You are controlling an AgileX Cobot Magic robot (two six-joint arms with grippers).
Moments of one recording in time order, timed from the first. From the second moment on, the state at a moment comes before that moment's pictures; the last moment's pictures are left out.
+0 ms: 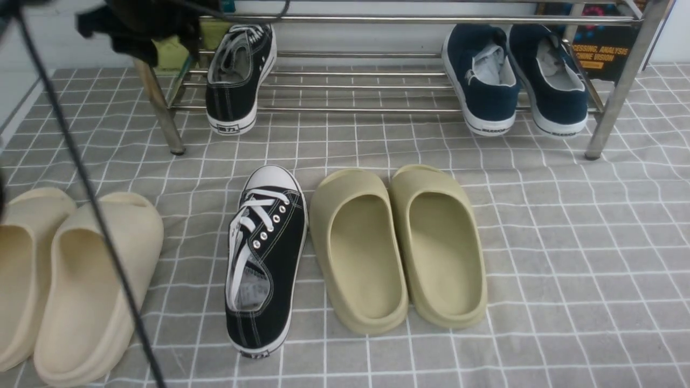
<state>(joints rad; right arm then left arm) -0.08 -0.01 0.02 0.11 0.39 -0.01 -0.12 2.03 -2.20 0.03 1.22 -0.27</state>
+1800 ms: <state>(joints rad) -0.08 -0.01 0.02 0.11 0.39 -0.01 -0.29 2.28 -2.32 -0.10 1.06 -0.20</state>
